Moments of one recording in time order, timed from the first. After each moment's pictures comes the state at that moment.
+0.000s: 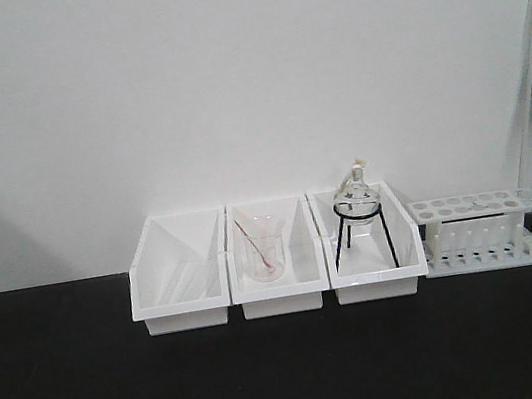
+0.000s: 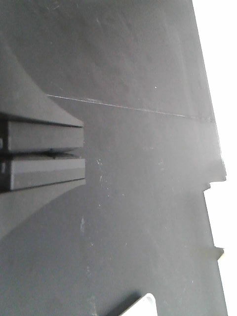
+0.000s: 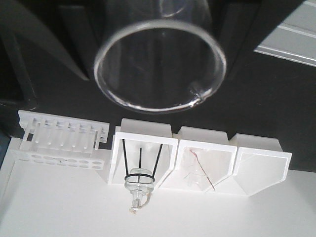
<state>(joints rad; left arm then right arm) -0.05 -0.02 0.03 0.11 0.39 0.02 0.29 0.38 -0.30 -0.29 0.21 0.32</state>
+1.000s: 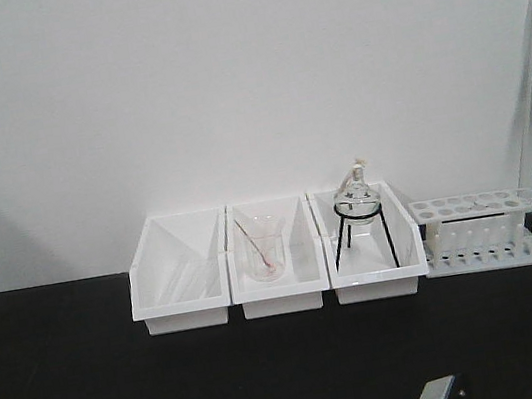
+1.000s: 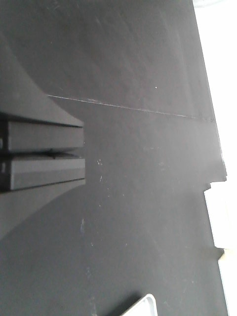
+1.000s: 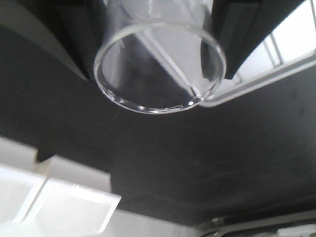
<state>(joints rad) -0.05 -0.02 0.03 0.11 0.39 0.02 0.29 1.87 -0.53 -0.74 -1.09 0.32</state>
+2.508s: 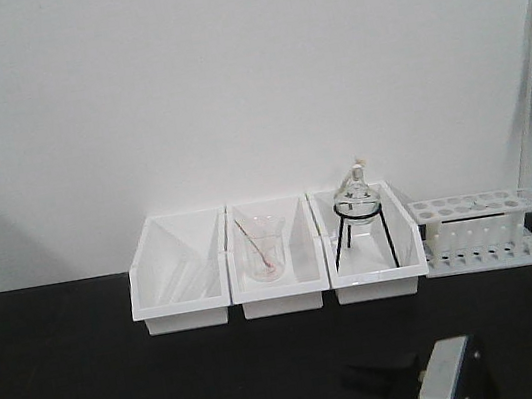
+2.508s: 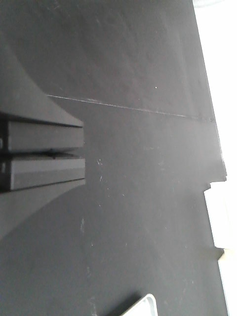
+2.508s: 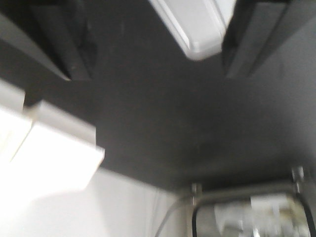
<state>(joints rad) -0.05 -0.02 0.03 0.11 0.39 0.02 0.29 1.68 -0.55 -0.77 -1.11 0.40</state>
